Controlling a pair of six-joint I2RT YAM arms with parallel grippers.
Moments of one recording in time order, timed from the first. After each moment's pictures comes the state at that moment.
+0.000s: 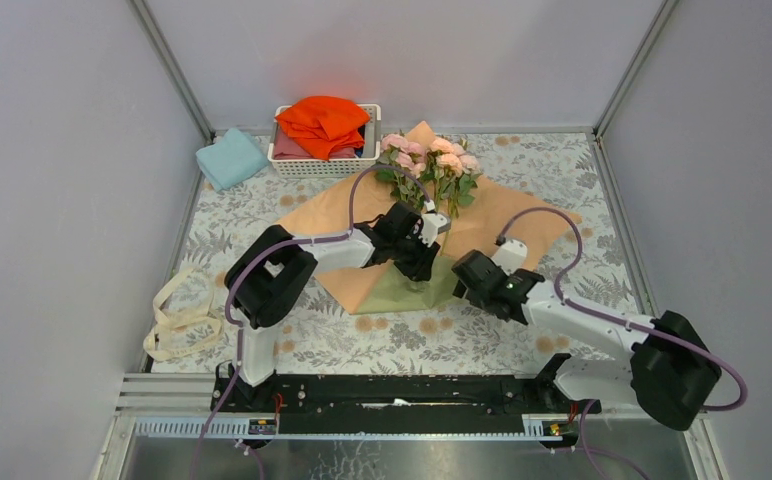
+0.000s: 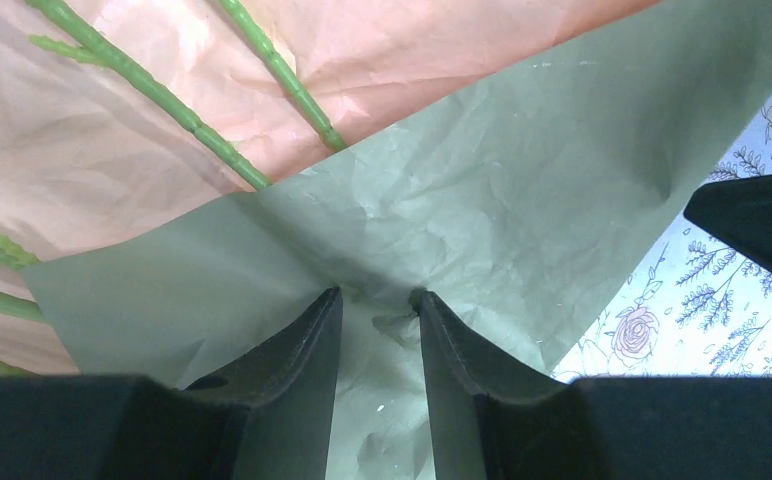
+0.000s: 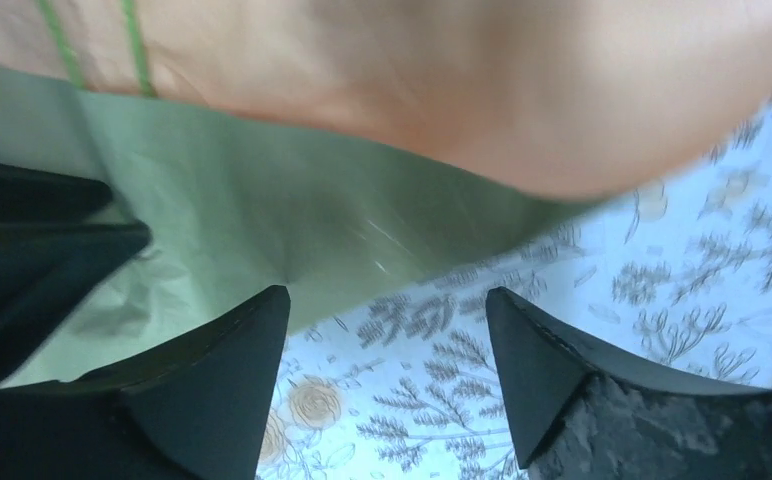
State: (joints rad) left arm -0.73 1.96 1.18 -0.10 0.37 -0.03; right arm 0.79 1.23 0.69 -0.58 0.54 1.05
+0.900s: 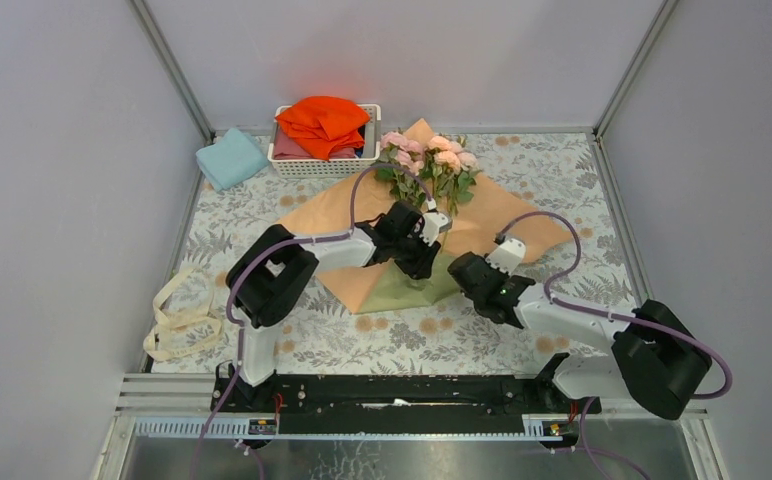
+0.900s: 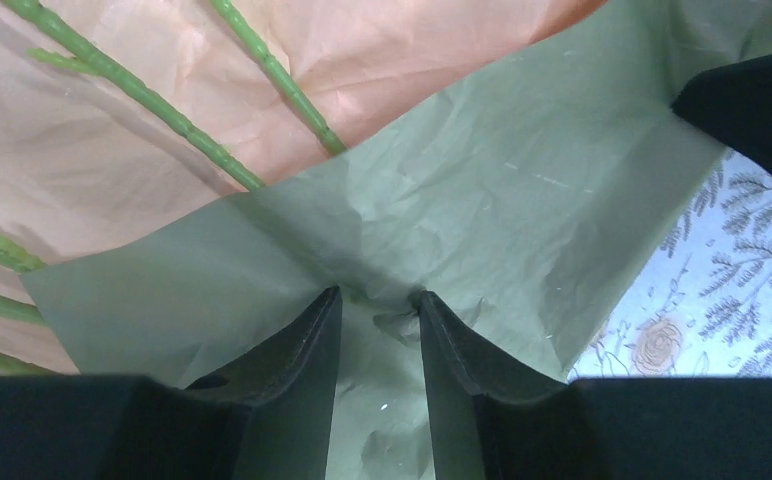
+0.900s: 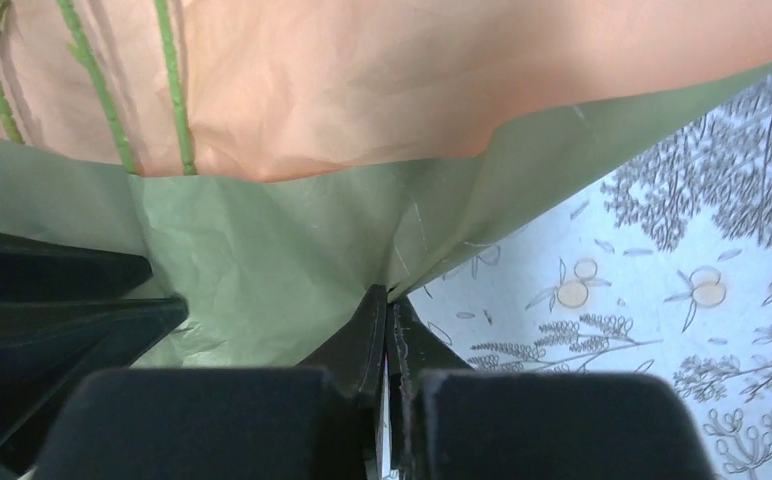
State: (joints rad) left arm -0.73 1.96 1.19 -0.10 0.35 -0.01; right arm 0.79 1.25 0.53 -0.29 0.65 1.13
